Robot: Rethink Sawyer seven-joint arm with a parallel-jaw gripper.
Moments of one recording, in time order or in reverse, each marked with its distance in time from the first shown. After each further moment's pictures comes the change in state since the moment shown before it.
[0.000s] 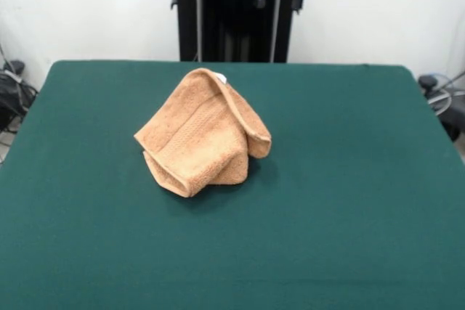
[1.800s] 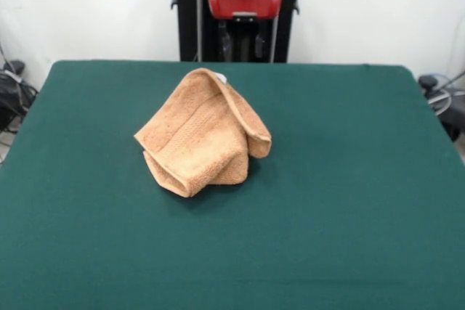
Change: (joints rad) arm -0.259 0.212 0.173 -0.043 -0.149 -0.067 0.000
